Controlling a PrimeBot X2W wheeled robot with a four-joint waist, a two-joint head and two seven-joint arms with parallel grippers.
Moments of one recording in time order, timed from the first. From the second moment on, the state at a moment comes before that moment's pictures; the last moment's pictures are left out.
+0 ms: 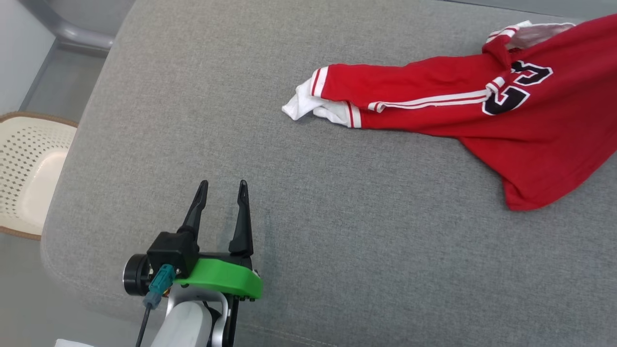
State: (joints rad) left arm -0.20 0.05 -0.33 0.22 -0.33 0.10 -0.26; right arm -0.85 -0.66 -0.03 0.73 -0.17 0.13 -0.05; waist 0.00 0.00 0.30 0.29
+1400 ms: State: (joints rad) left arm -0.14 0.05 -0.27 0.23 -0.30 0.09 -0.26; right arm -0.22 -0.13 -0.04 0.45 0.28 0.13 -0.18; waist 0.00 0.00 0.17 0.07
